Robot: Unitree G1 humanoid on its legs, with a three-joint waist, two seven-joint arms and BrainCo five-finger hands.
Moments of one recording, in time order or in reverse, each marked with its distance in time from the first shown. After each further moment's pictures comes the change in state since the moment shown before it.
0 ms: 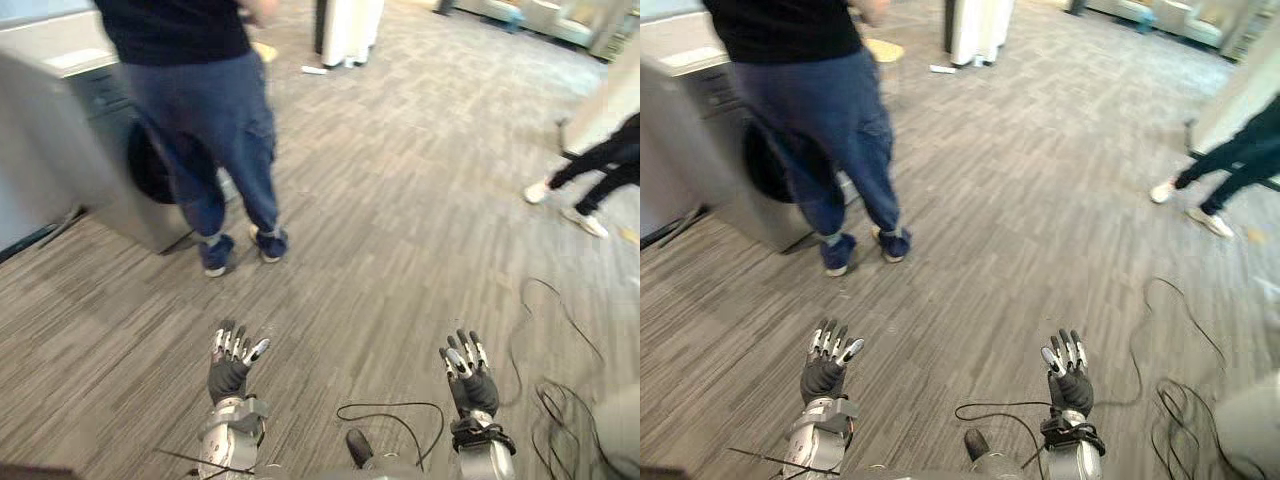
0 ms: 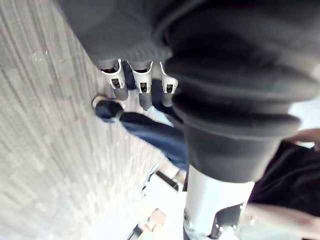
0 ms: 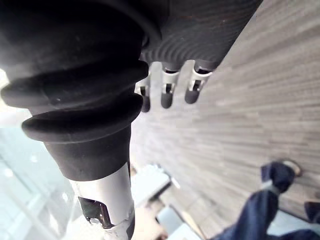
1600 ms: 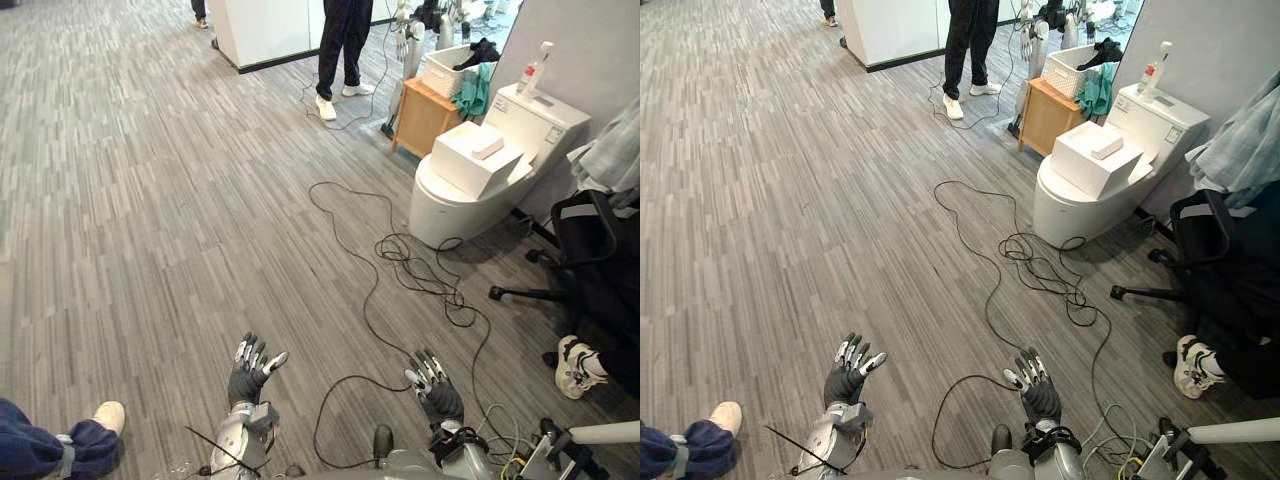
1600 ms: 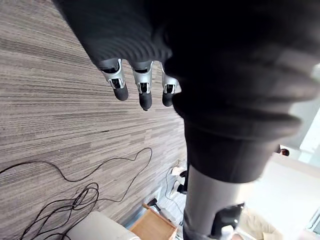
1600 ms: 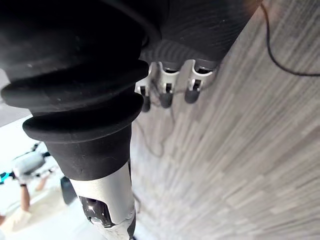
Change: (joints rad) left arm -0.061 0.067 -0.023 0.226 0.027 0.028 -0.025; right arm -0.100 -0.090 0.079 0.274 -0.134 0.036 0.041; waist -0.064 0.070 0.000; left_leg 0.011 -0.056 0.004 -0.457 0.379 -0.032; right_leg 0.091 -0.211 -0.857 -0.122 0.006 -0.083
